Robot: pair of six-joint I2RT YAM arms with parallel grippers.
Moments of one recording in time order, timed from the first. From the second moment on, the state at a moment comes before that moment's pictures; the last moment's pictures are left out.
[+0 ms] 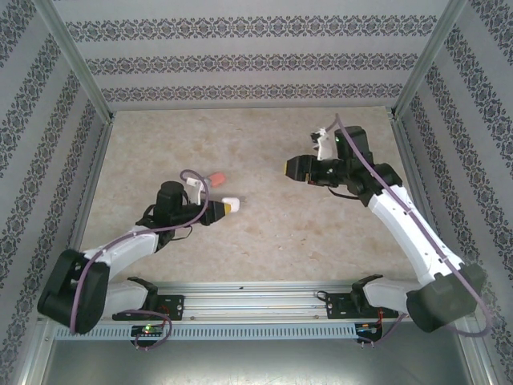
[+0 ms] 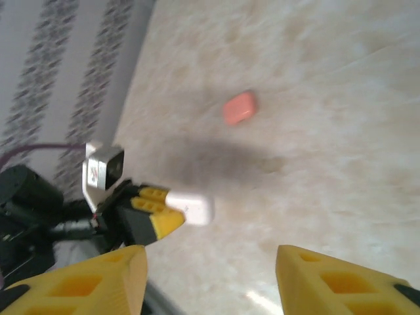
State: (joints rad) left arm -0.33 1.26 0.44 0.25 0.63 -0.52; right arm 0.32 1.19 1.15 -0.64 -0.53 0.51
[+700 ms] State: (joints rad) left arm -0.33 1.40 0.49 0.10 0.48 -0.48; right arm -0.04 0.87 0.50 -0.23 0.19 0.38
